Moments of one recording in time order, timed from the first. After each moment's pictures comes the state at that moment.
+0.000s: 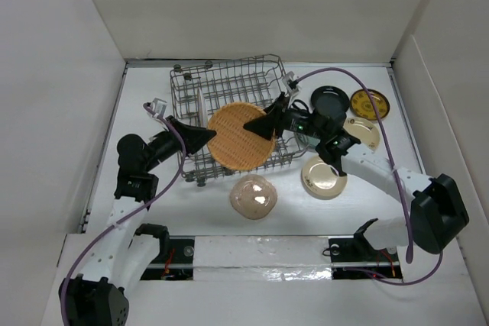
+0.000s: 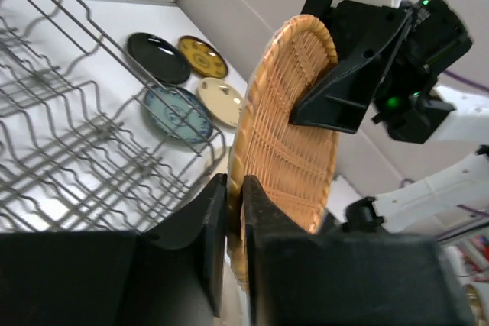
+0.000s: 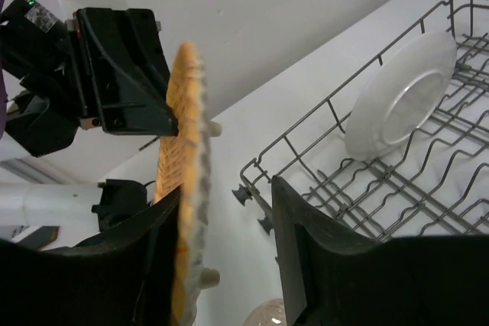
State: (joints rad) left arm -0.14 0.75 0.52 0.39 0.79 -0.77; right arm 0.63 1.35 0.93 0.52 -0.61 0.54
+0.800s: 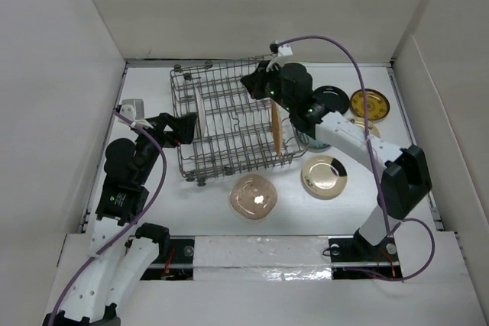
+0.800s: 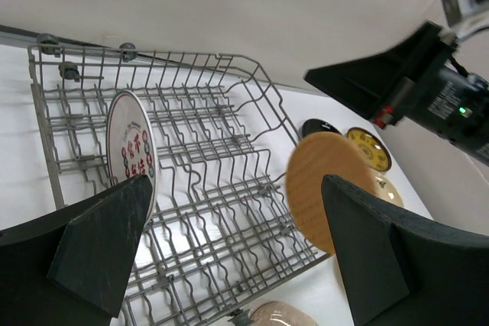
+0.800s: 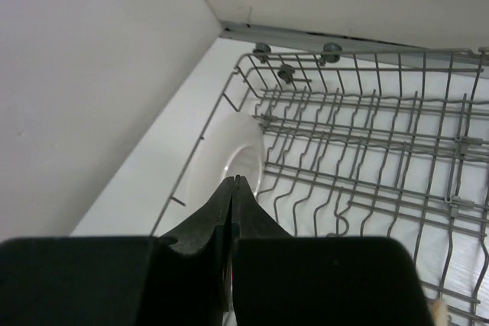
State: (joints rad) left arm -0.25 0.59 0.73 -0.10 0.07 -0.46; right arm 0.67 1.63 1.39 0.20 -0.01 0.42
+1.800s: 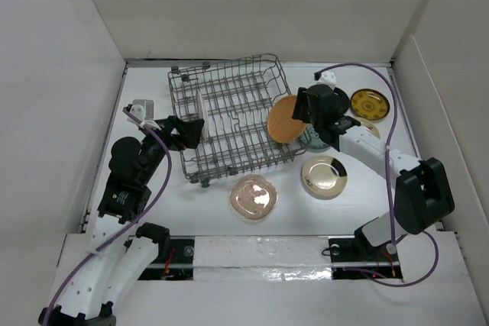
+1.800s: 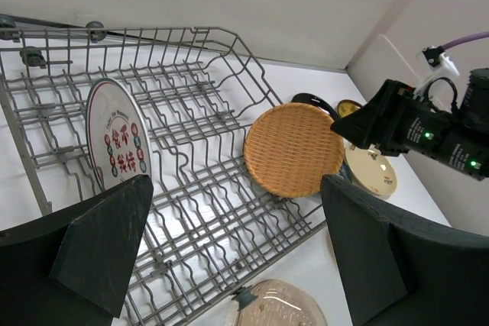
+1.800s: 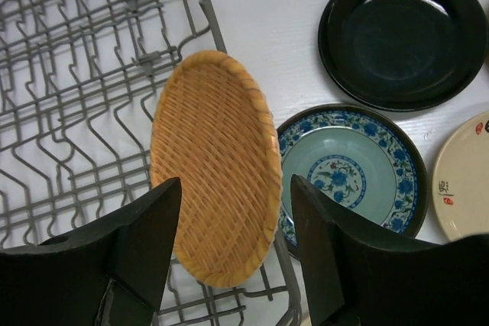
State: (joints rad) left arm -0.30 0.61 0.73 -0.12 0.10 -0.44; right arm 0.48 1.49 1.07 -0.08 0.40 0.40
